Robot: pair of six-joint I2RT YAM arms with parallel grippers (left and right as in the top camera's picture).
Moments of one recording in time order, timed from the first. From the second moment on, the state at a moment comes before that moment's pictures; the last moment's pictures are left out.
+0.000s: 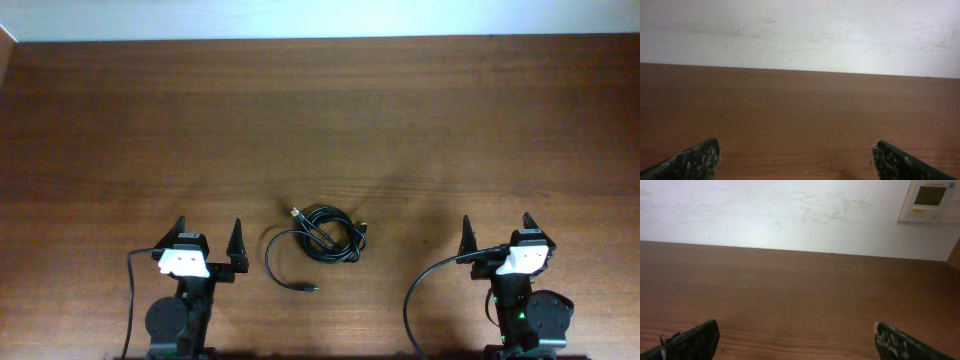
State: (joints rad) left arm 0.01 0.01 0.01 -0.07 0.08 -0.07; right arm -0.05 0.01 0.01 -0.07 -0.08 -0.05
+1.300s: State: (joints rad) left arm 0.01 0.01 0.01 -0.08 0.01 -0.07; right arm -0.05 0.01 0.01 -0.07 -0.08 -0.05
